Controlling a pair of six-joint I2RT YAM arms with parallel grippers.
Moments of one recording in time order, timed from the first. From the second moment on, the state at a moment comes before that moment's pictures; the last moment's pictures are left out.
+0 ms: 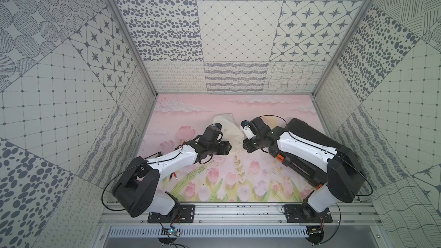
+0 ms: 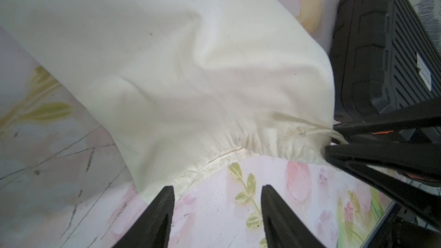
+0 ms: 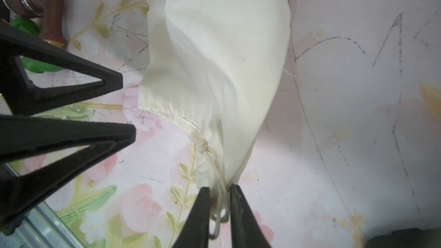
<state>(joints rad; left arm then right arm) -0.59 1.45 0.80 -0.19 0.15 -0.48 0.72 1.59 1.12 -0.58 -0.11 0.24</state>
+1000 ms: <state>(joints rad) -0.65 1.09 0.72 -0.02 0.15 -0.25 0.73 1.37 1.30 -0.60 -0.08 0.17</state>
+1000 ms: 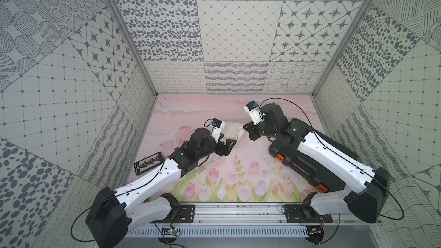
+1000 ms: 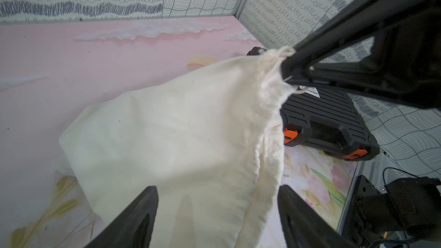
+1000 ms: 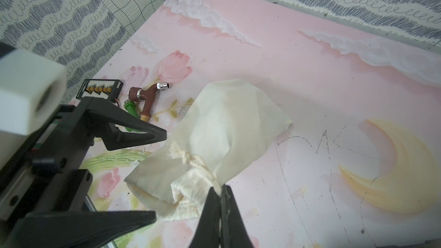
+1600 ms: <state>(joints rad) -0.69 1.32 0.79 0.13 0.16 0.02 0.73 1.38 1.30 -0.59 -0.08 0.18</state>
